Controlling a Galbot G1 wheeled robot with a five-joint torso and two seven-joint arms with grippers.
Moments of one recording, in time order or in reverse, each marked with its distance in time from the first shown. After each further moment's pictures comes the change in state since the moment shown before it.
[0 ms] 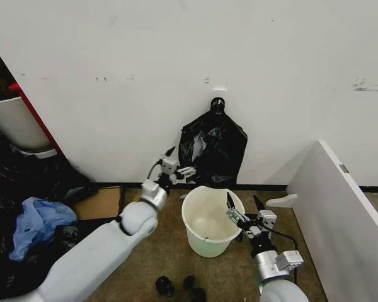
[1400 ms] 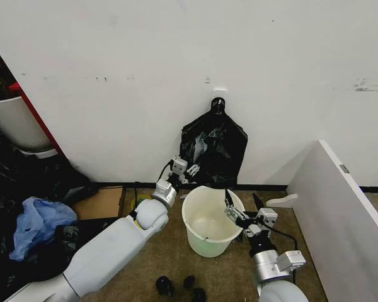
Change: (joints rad) left arm -0.027 -0.042 0.015 0.101 0.064 -0.032 -0.014; right arm -0.009 0.019 -0.028 0.047 0.016 -0.026 -0.004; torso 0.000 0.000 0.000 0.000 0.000
